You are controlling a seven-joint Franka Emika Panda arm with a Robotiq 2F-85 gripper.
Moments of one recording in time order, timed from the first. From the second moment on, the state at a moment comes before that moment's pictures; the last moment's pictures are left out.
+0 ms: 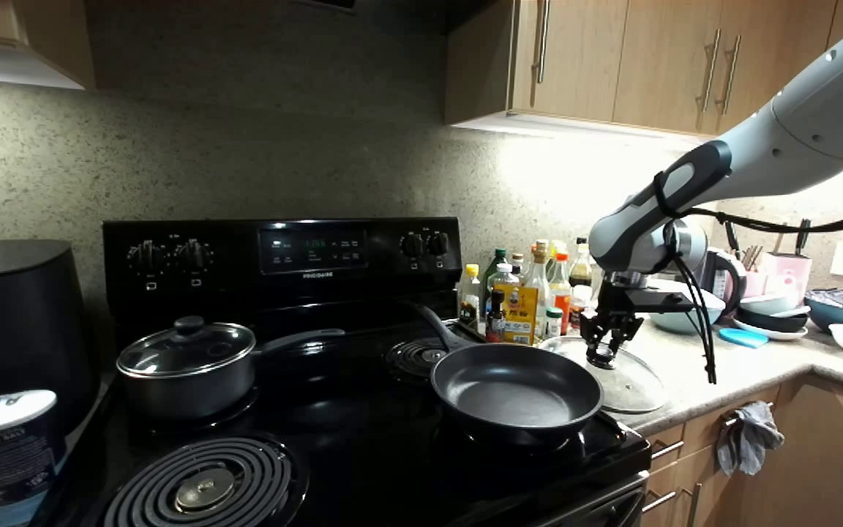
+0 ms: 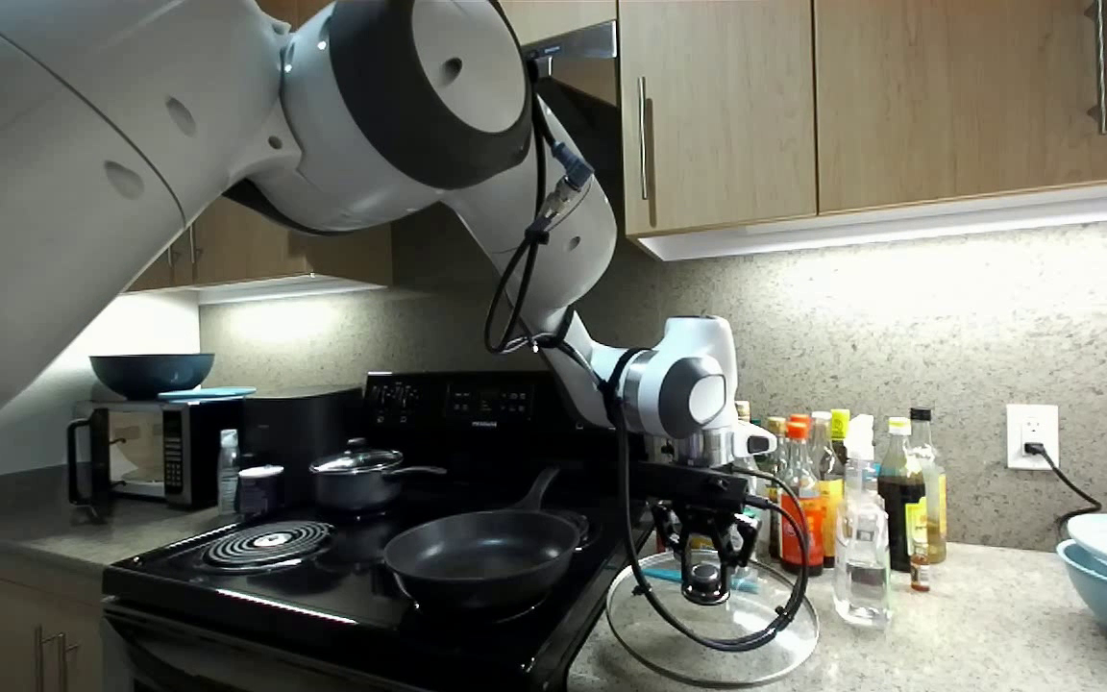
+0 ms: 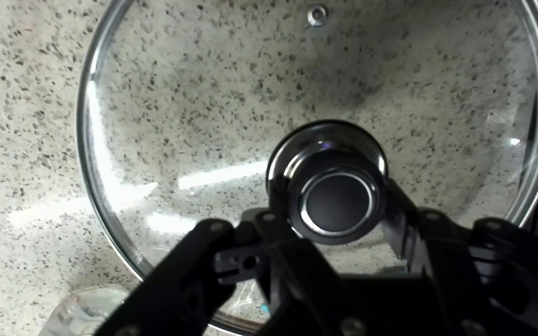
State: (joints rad) arm -0.27 0.63 -0.04 -1.64 0.11 2.43 -0.16
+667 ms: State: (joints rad) arm -0.27 0.53 -0.04 -1.81 0.11 2.76 -0.15
